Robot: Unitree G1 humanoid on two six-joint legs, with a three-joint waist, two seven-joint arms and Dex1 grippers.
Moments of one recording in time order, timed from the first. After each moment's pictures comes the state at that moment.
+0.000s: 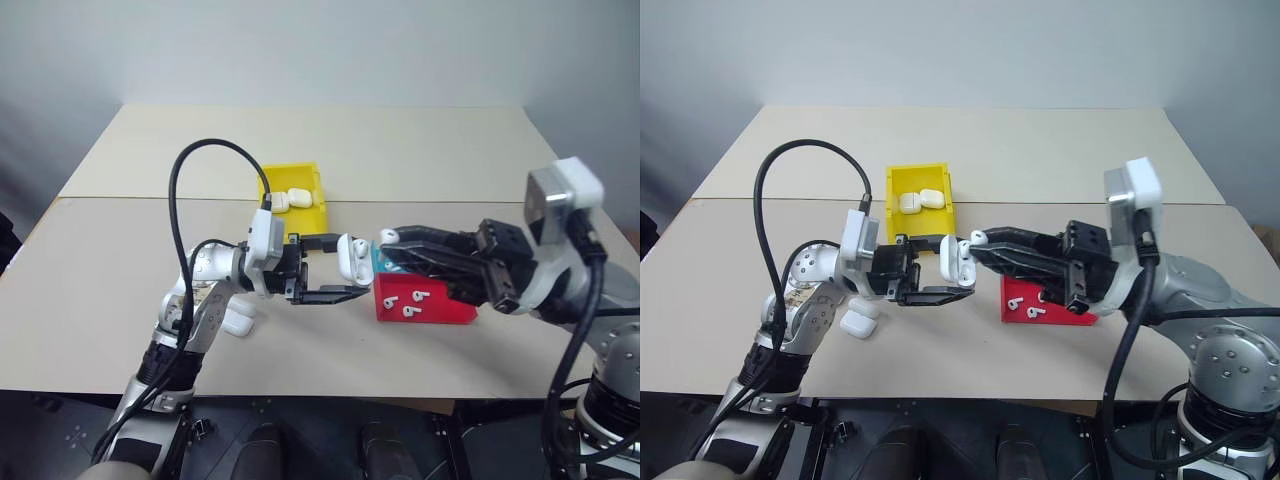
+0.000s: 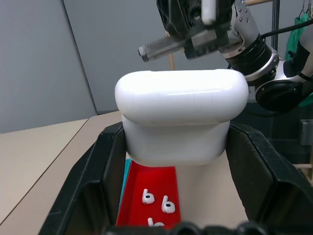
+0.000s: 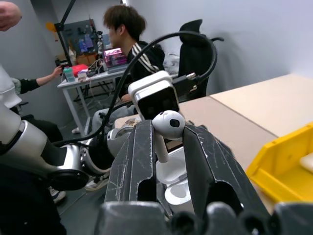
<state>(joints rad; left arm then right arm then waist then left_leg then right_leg) -0.55 0.38 -0.13 -0.09 -0.54 0.13 -1.24 -0.45 -0.61 -0.33 -0.63 1.20 0.97 0.74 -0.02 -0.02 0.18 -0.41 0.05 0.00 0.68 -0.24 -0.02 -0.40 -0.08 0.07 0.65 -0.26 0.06</state>
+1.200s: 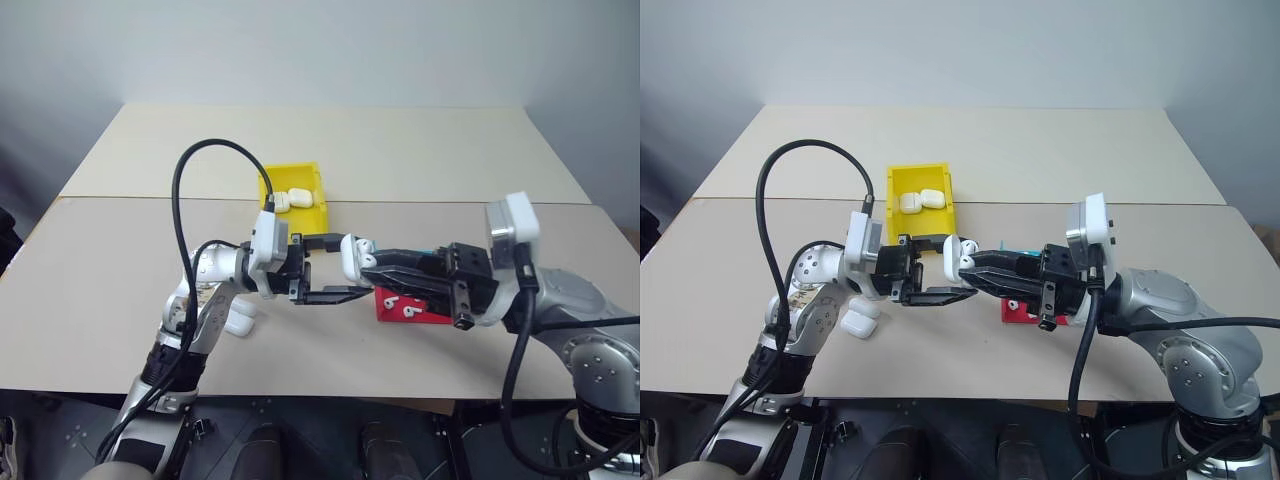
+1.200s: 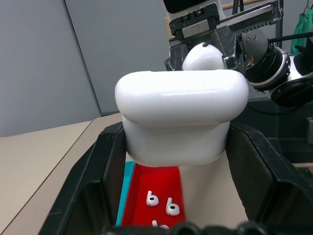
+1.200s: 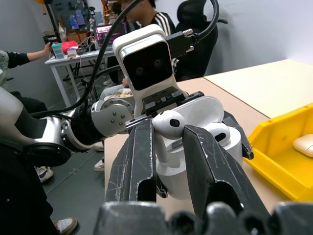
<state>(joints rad) -0.55 0.36 -0.13 -0.10 -0.51 0.11 -1.24 -0.34 -0.66 -0.16 -0.62 1.00 0.75 0.80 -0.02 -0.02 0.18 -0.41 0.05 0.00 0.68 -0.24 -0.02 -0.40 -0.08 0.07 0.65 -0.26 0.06</state>
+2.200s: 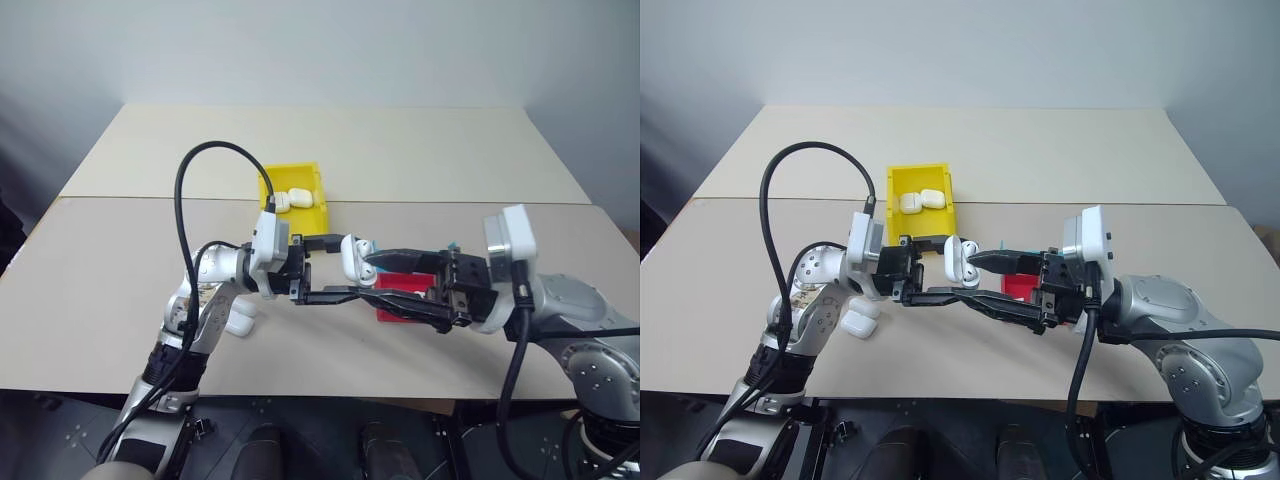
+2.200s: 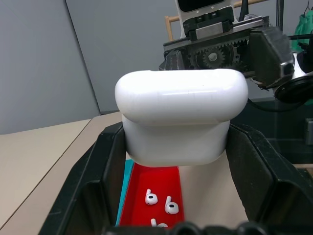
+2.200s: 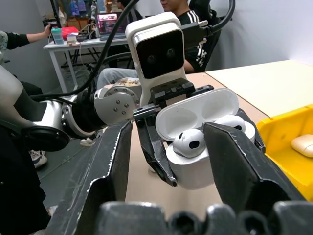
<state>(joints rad) -0.55 0.36 -0.14 -0.08 -0.51 0.11 -1.24 -0.30 -0.70 -0.14 -0.64 0.96 0.67 0.84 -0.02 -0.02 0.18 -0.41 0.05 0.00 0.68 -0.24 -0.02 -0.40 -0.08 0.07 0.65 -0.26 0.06</state>
